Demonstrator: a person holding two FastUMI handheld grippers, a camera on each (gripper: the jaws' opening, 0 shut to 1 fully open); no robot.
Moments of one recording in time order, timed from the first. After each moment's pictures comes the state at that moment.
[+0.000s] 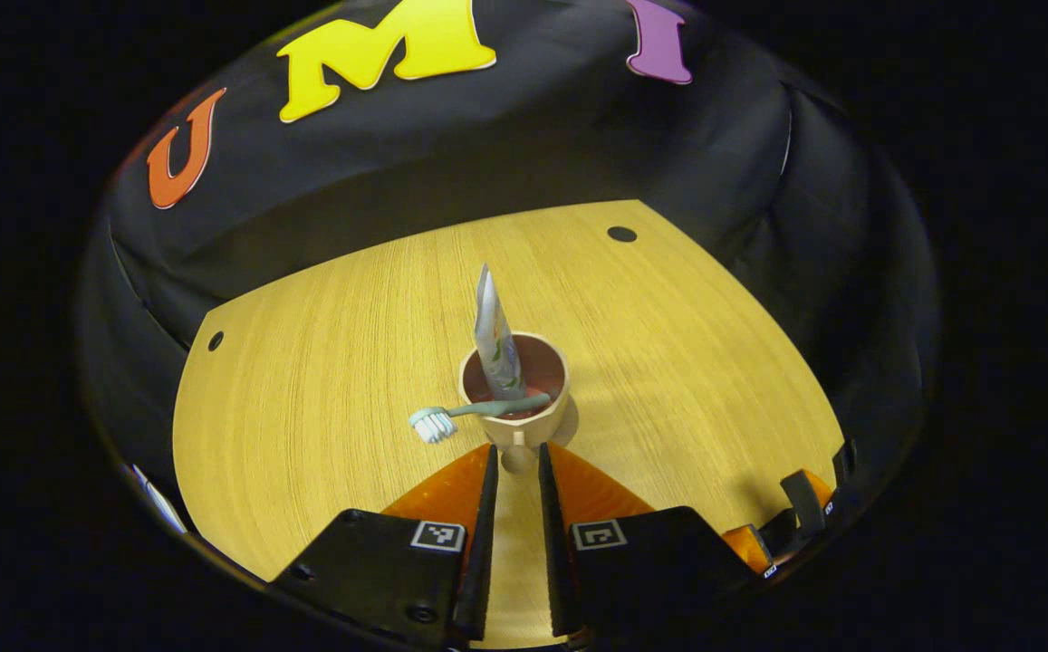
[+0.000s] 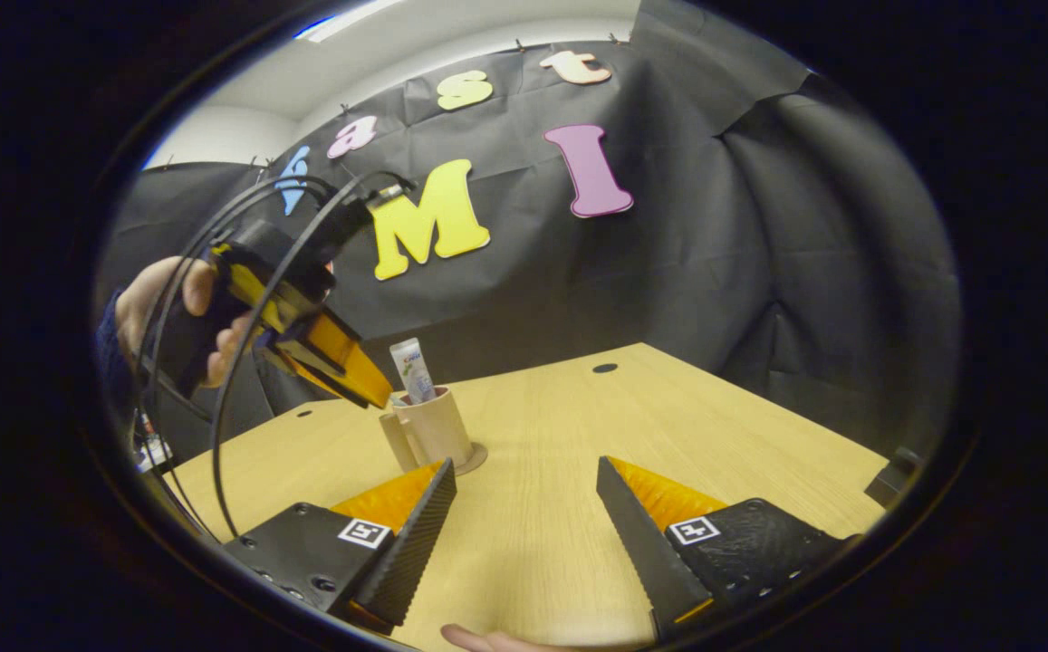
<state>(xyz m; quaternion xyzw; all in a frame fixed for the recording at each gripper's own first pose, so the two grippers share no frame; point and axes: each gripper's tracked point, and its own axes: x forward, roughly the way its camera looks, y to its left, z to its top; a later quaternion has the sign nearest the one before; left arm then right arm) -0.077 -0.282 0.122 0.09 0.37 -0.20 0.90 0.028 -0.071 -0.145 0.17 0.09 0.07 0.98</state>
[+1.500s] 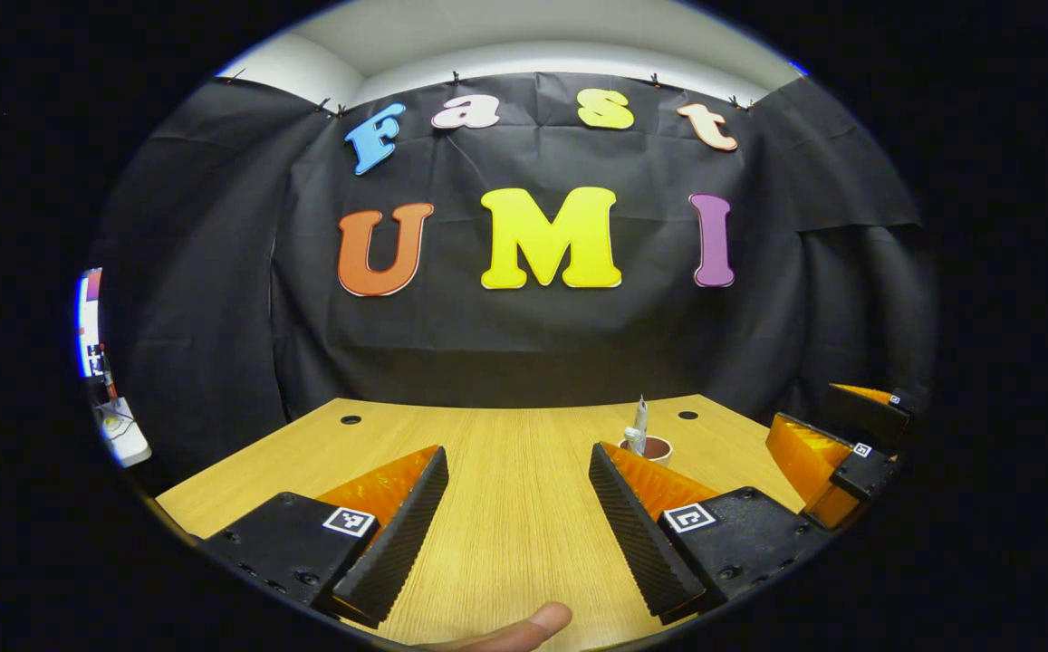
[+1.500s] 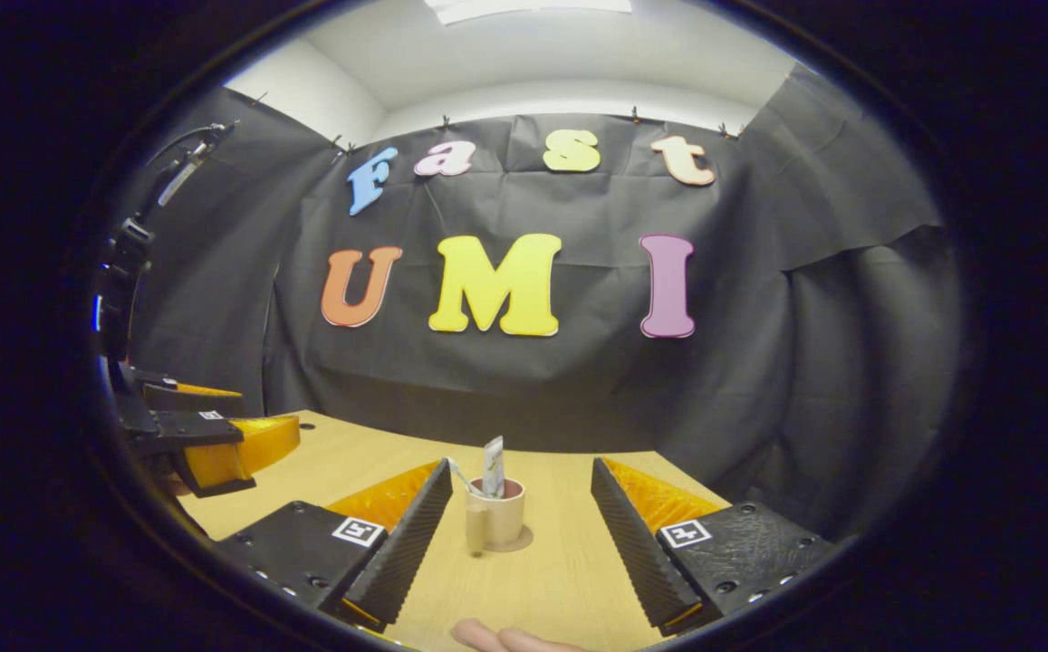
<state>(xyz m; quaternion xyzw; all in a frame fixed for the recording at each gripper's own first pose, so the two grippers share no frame) -0.151 -0.114 0.204 -0.02 0.02 -0.08 1.00 0.006 0.019 -0.011 0.05 -0.02 0.05 1.00</state>
